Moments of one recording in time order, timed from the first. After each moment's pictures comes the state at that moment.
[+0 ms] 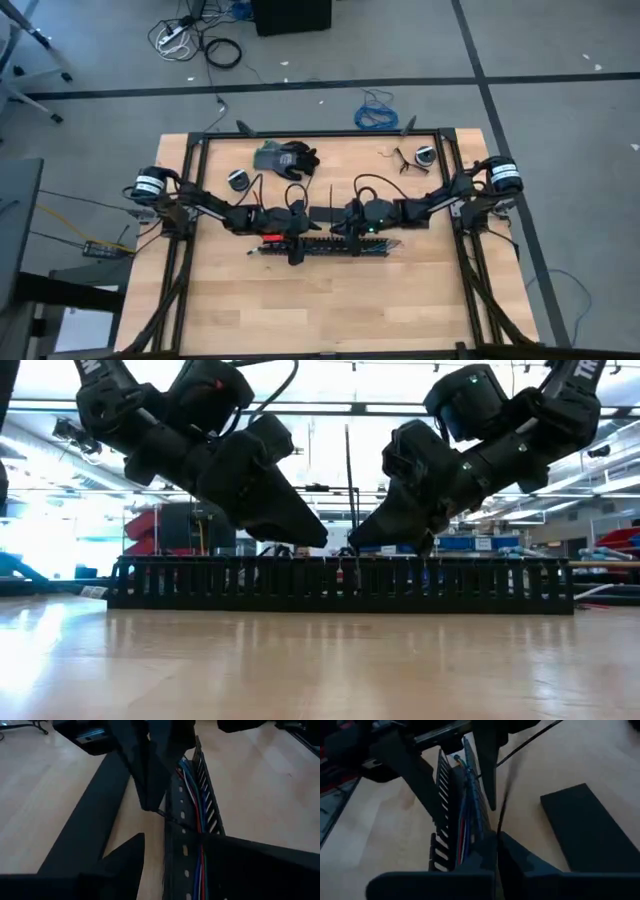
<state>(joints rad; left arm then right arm) -0.10 1.73 0.65 0.63 -0.07 -0.11 0.09 1.70 0.60 0.68 0.08 0.42</state>
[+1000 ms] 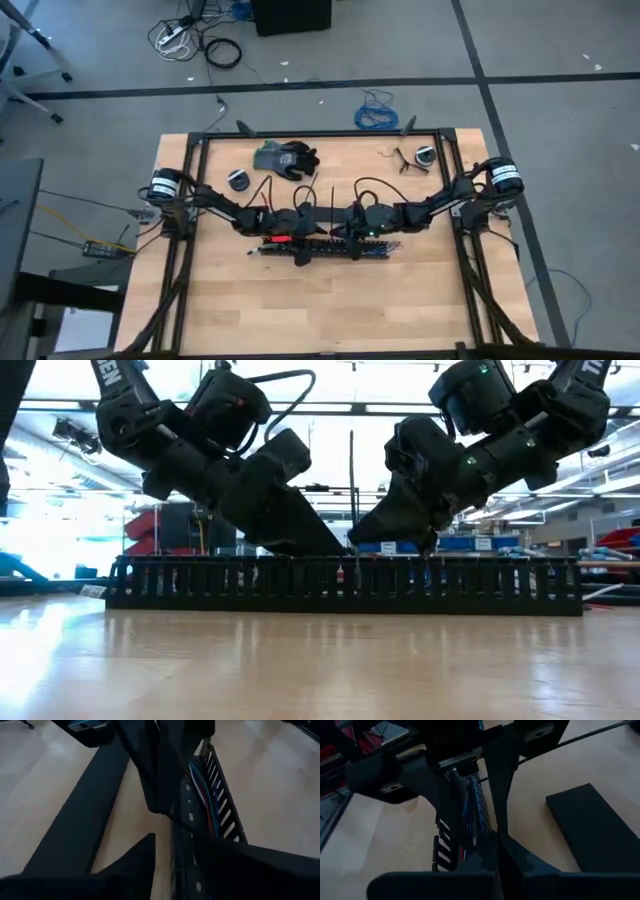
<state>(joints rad) -0.08 1.83 0.71 0.66 -0.04 -0.08 0.11 1.70 0.60 0.71 0.14 0.45</state>
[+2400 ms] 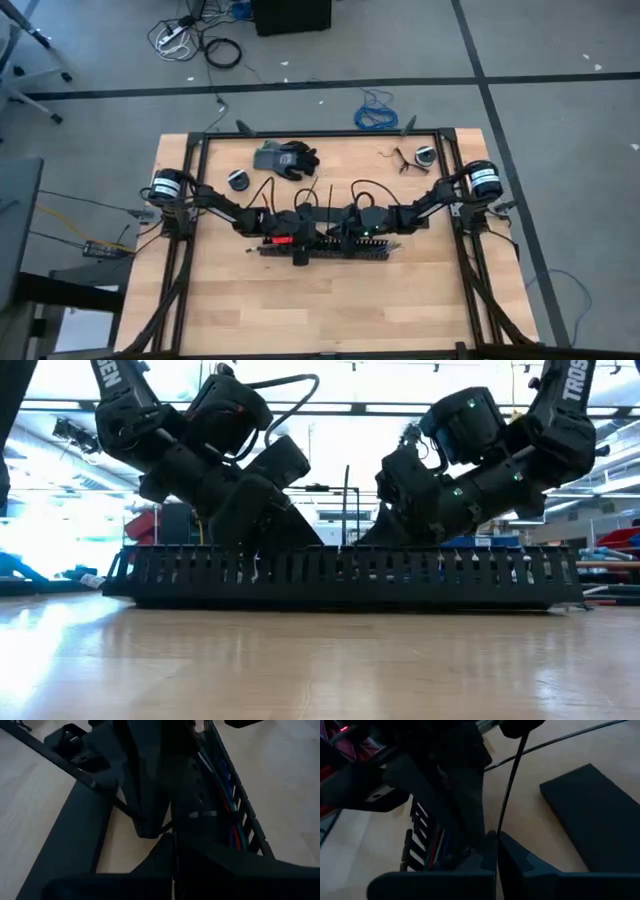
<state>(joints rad) -0.09 1.84 0.71 0.62 -0.07 0.02 0.10 1.86 0.61 0.86 0.10 0.51</state>
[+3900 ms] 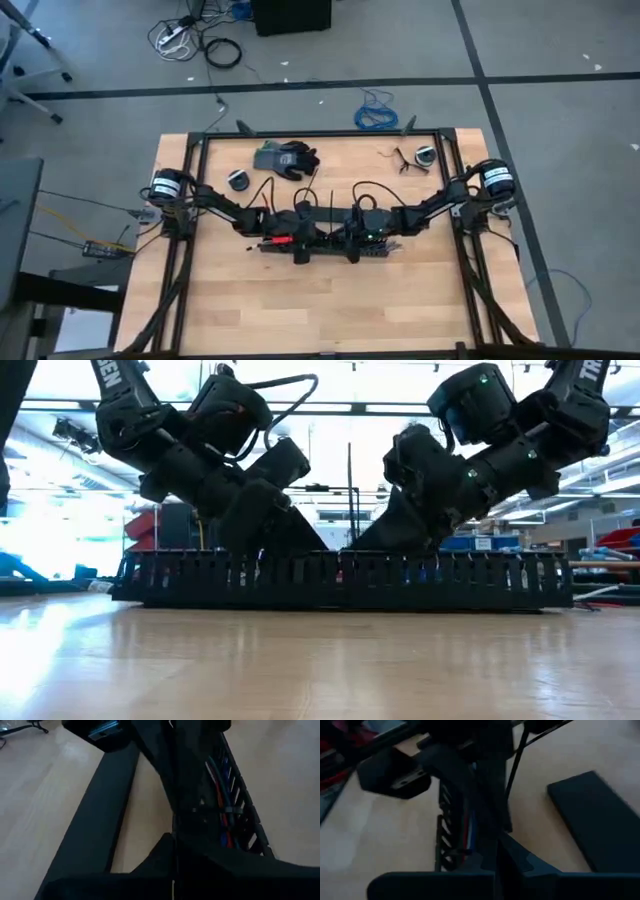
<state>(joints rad) -0.08 1.84 0.71 0.63 -0.12 0.04 0.14 1.76 0.60 0.71 0.17 0.44</state>
